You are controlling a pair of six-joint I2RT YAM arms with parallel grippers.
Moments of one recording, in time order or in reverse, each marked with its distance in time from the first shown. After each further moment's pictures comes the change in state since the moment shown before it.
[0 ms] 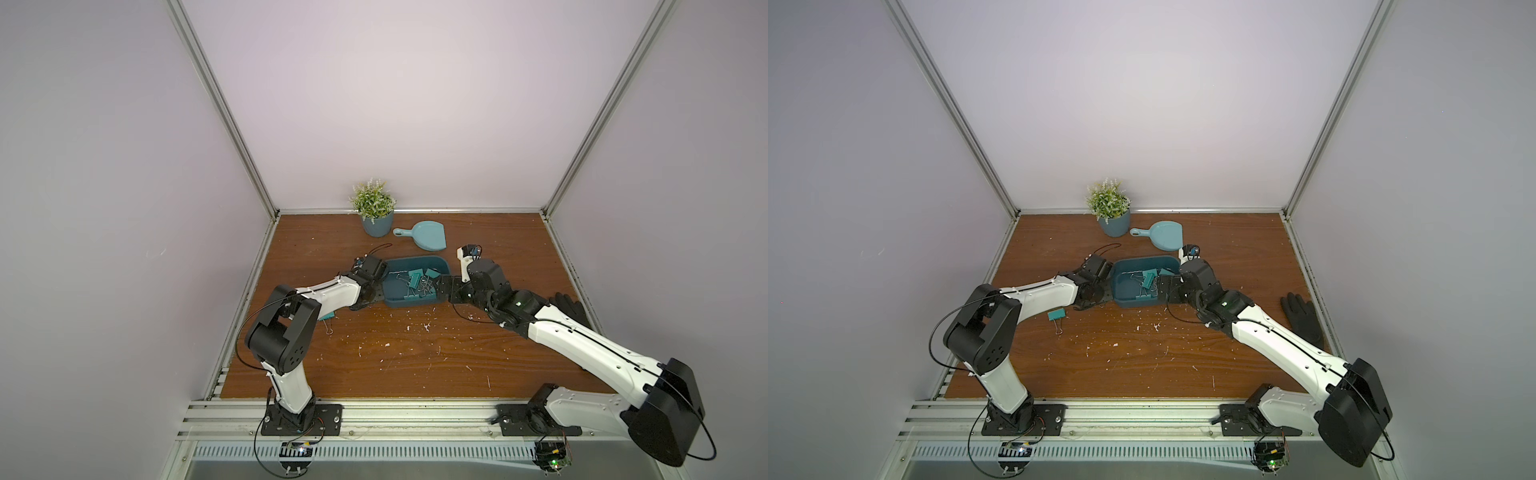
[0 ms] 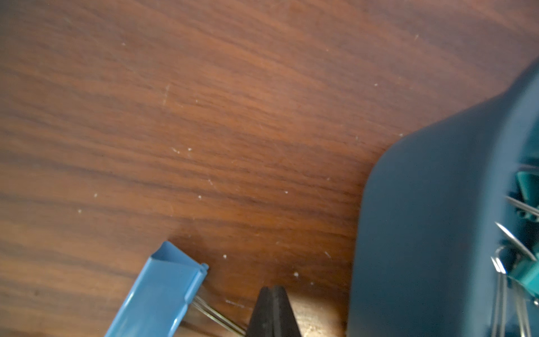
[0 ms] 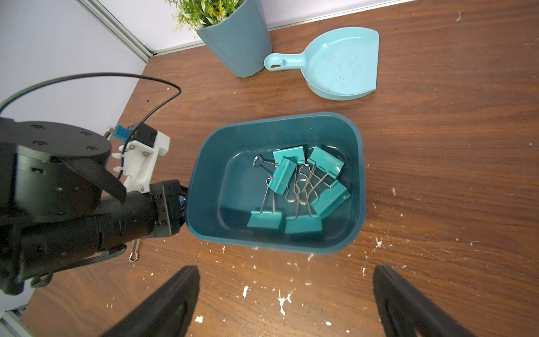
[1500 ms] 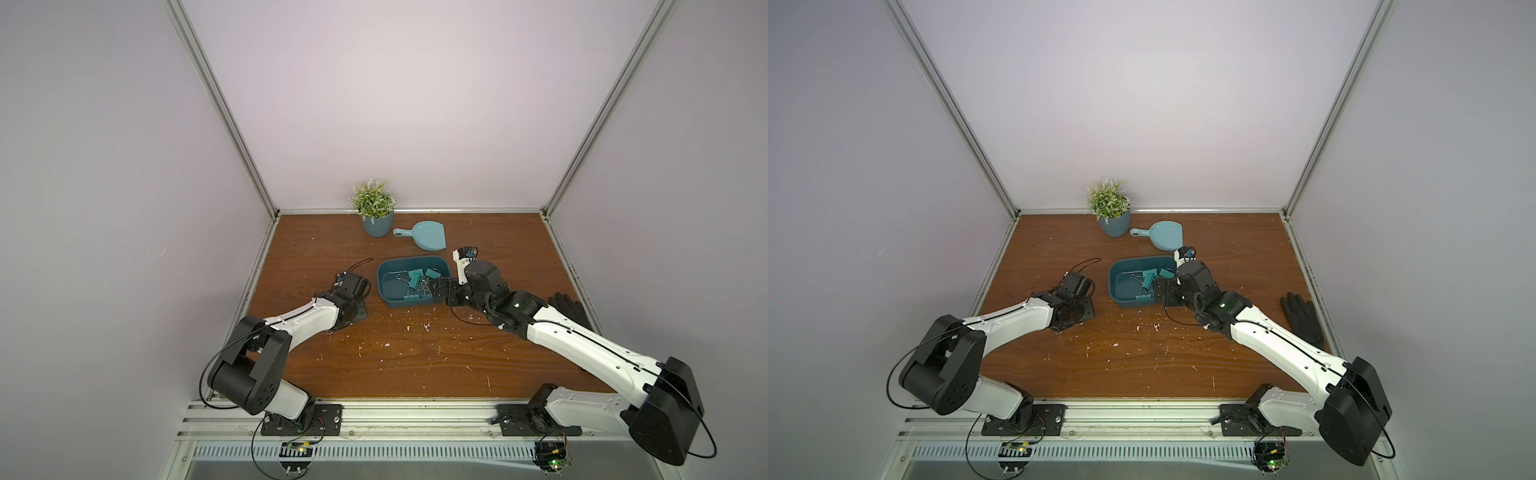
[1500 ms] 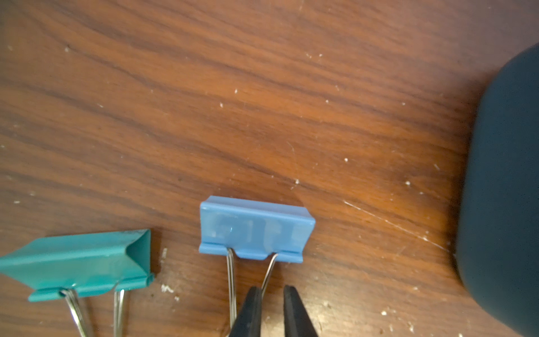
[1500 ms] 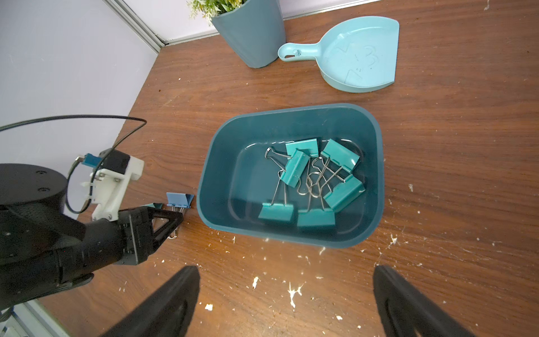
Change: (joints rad) left arm 0.057 -0.270 -0.270 -0.018 0.002 0.031; right arm 0.026 0.003 0.000 0.002 -0.025 0.004
